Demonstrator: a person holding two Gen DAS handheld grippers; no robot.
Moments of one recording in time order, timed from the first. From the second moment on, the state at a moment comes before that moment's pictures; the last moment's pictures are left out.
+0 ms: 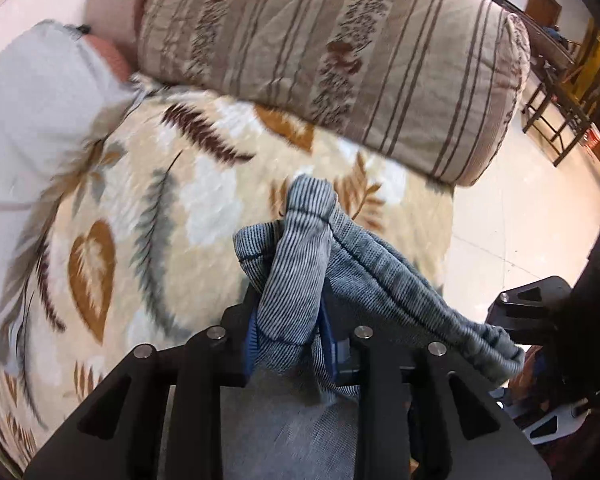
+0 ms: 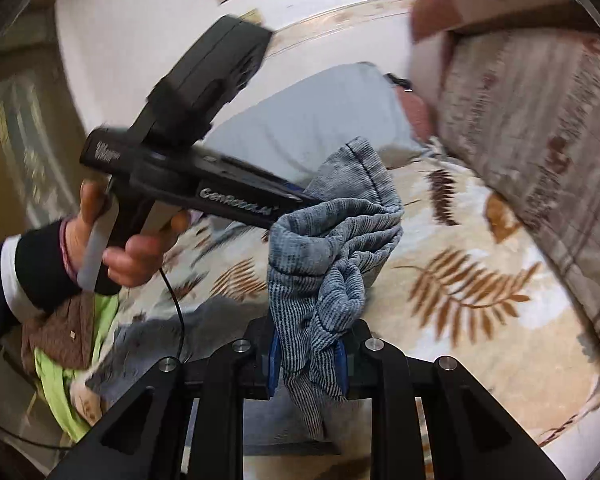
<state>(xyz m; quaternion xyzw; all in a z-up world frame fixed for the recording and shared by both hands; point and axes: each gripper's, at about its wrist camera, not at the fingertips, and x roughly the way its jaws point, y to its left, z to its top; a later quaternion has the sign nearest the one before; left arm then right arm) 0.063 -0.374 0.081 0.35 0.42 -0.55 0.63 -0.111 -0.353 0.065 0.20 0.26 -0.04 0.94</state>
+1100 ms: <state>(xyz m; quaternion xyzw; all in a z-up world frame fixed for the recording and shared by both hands) 0.128 -0.110 0.000 0.12 0.62 -0.31 0.70 -0.048 -0.170 0.030 -0.03 0.45 0.07 0.89</state>
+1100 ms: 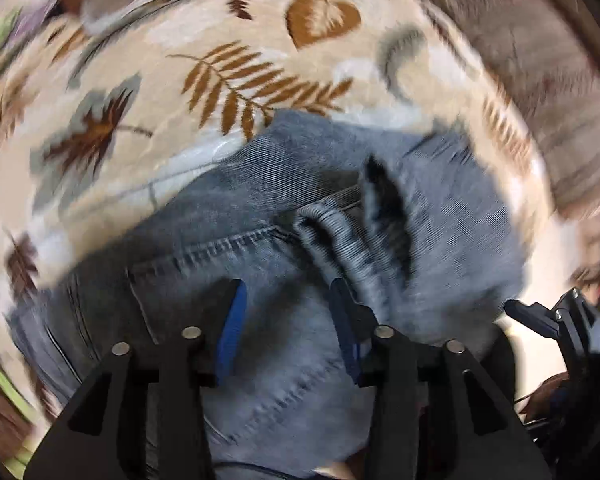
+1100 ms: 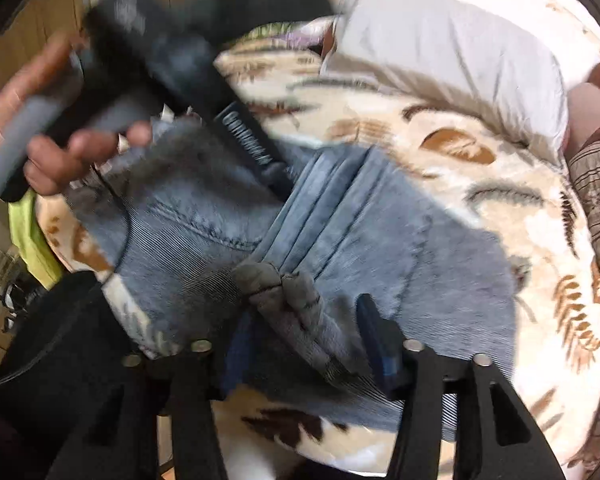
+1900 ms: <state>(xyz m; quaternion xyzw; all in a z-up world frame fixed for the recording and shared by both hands) 0.127 -0.160 -0.010 -0.07 0.65 -0.33 0.68 0.017 -0.382 -0.002 0.35 0.37 0.08 0.85</state>
